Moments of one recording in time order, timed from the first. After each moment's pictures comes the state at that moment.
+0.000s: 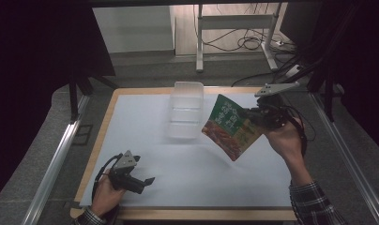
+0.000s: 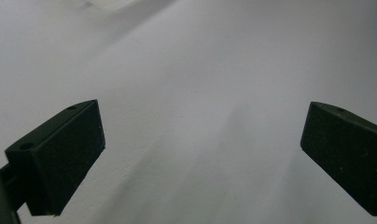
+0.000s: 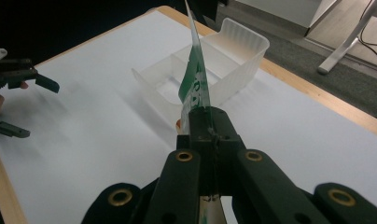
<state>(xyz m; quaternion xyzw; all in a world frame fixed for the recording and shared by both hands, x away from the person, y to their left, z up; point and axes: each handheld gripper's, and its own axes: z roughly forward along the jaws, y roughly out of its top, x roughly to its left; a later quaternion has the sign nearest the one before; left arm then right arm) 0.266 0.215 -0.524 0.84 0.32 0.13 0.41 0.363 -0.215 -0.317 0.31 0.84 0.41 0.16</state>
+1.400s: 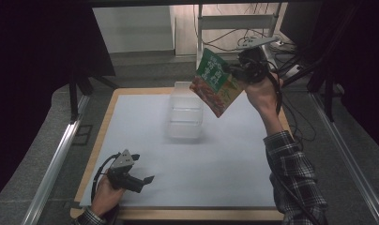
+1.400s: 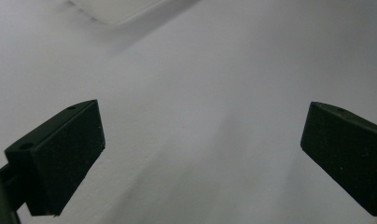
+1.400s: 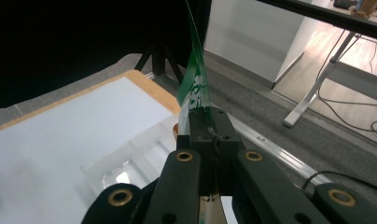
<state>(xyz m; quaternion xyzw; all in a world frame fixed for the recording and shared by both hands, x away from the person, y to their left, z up) 0.267 0.219 -0.523 0.83 0.32 0.14 0.43 0.451 -0.162 -0.261 0.29 0.81 0.46 0.24</state>
